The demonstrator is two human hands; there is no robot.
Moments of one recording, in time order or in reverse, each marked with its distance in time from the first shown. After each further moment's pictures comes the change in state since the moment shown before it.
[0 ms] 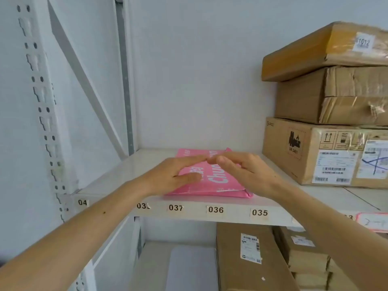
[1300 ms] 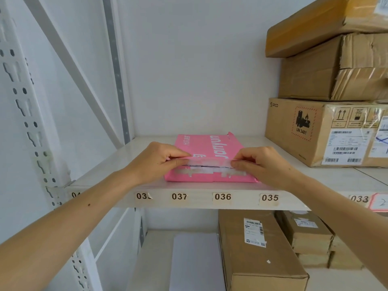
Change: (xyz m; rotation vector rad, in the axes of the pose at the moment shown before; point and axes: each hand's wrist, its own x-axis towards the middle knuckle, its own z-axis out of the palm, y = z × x) left_hand -0.009 -0.041 -0.003 -0.002 0.175 0.078; right_hand -0.009 0.055 0.013 -0.147 -0.002 0.123
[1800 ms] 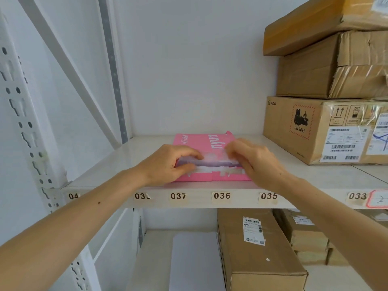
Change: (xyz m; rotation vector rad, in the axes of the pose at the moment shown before) left_hand 0.009 0.008 0.015 0.107 -0.082 0.128; right_hand 0.000 -0.013 0.010 -0.197 0.128 -0.182
